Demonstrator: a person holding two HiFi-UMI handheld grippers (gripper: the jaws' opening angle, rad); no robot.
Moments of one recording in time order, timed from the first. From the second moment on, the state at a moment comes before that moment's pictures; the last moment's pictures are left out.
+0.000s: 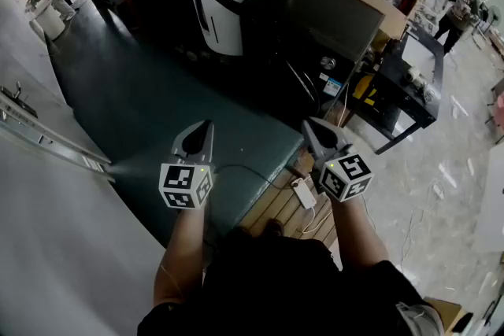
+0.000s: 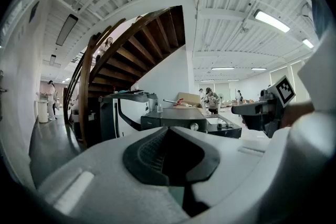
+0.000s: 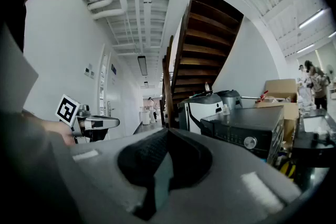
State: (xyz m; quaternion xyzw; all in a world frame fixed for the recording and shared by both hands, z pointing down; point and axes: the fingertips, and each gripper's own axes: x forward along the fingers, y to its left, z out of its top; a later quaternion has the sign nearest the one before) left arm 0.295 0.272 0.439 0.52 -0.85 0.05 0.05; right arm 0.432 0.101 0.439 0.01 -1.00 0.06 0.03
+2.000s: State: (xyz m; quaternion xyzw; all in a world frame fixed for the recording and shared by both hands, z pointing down) left arm 0.235 0.210 0.474 0.50 -0.86 0.05 0.10; right arm 0.359 0.046 0.494 -0.04 -0.99 0.12 0.10
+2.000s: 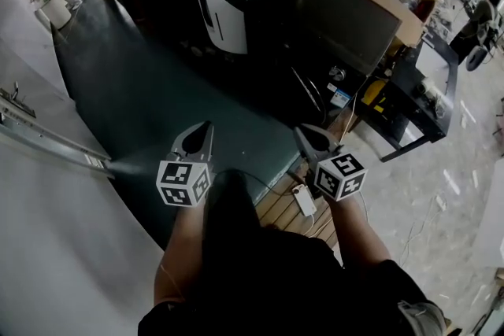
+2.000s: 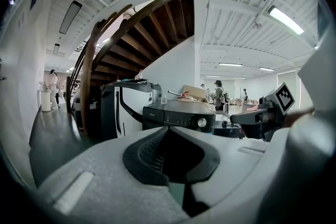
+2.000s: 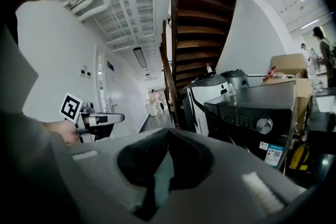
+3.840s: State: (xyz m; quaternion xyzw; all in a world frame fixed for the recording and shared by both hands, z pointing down) left arm -0.195 0.033 0.412 0.58 -0.80 0.04 0.16; right arm -0.070 -0.109 0.428 0.03 -0.97 0.17 0.15
